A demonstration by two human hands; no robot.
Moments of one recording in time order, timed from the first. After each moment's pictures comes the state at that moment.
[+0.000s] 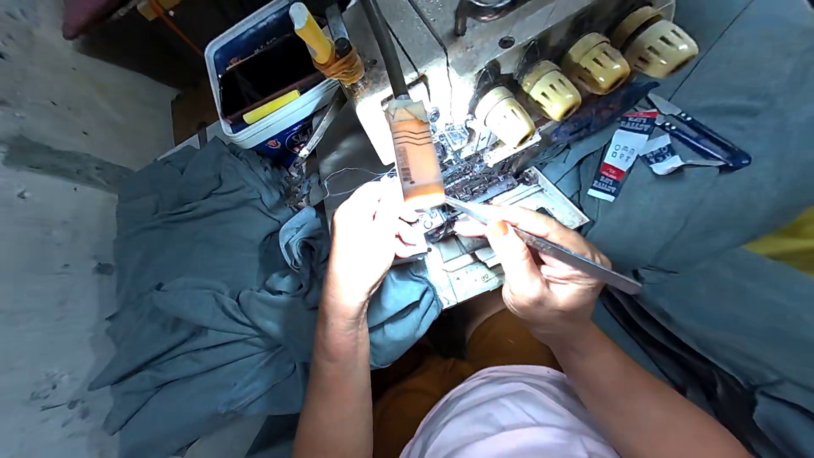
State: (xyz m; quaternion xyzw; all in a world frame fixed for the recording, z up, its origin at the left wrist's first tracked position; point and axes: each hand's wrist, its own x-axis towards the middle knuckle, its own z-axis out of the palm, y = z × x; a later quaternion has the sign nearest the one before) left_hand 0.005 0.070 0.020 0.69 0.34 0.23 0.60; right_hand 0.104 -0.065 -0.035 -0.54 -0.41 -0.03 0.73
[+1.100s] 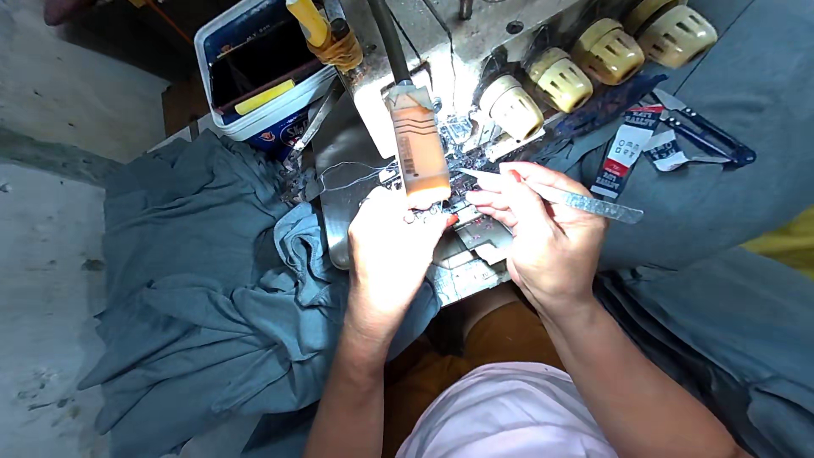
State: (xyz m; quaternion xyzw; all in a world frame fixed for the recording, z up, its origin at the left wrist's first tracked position) left_hand 0.008 0.052 0.002 0.88 0.28 0.30 0.24; right_hand 0.118 -0.052 -0.030 -0.56 -0.24 0.10 0.78
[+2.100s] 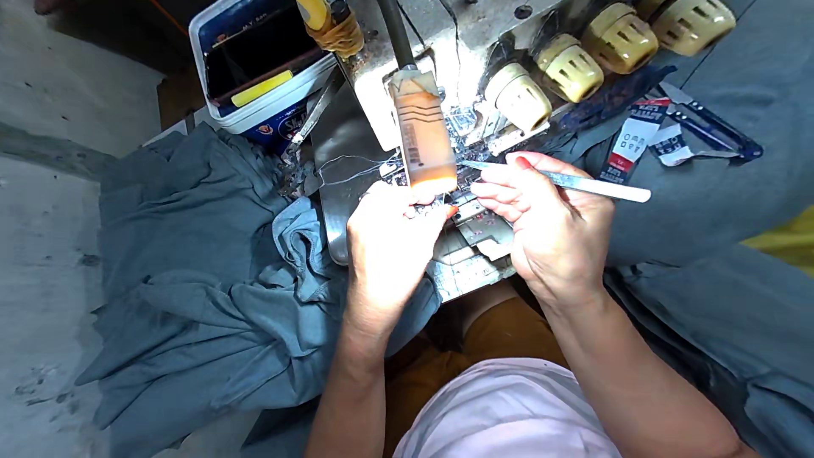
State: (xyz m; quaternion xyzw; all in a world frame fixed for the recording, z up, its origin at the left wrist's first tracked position) left_hand 0.007 0.053 0.001 0.87 0.27 0.31 0.26; right_hand 0.122 -0.050 -0.020 -0.54 -0.13 0.18 0.81
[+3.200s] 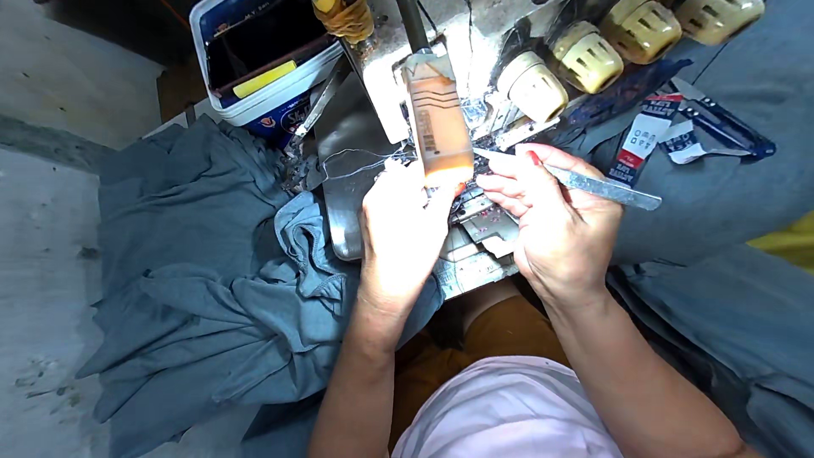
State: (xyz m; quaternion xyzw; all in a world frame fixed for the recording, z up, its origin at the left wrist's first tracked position) left_hand 0.022 0.054 0.005 0.89 0.28 0.30 0.22; right_hand 0.120 -0.050 -0.026 -0.55 -0.21 0.13 0.80
